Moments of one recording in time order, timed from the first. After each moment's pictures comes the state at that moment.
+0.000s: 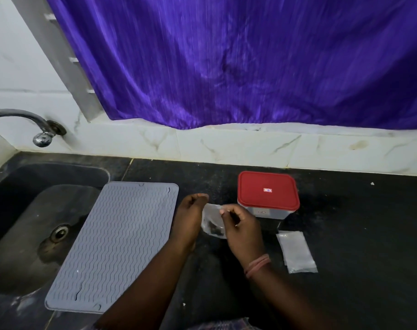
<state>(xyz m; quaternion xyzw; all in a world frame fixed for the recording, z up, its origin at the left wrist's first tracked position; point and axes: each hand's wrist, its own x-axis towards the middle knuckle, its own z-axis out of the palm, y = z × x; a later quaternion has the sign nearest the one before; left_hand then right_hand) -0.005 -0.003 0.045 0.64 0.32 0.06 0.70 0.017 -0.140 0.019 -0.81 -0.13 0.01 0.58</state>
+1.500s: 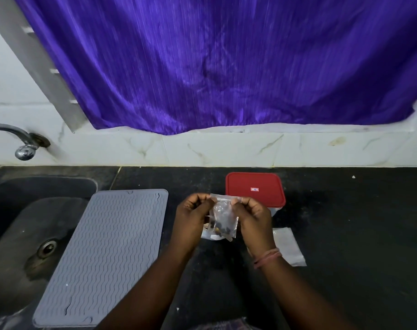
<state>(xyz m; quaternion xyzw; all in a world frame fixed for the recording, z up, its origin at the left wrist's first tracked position) -0.006 -0.034 0.064 0.64 0.20 0.10 0.74 0.033 -0.174 0.044 -0.67 0.02 0.04 0.74</state>
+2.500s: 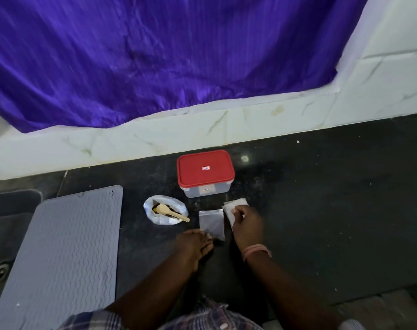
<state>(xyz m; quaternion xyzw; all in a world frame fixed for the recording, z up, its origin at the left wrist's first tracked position) -0.023 -0.143 -0.035 0.53 0.44 -0.17 0.70 0.016 -0.289 -0.058 -0.90 0.12 -0.04 0.42</state>
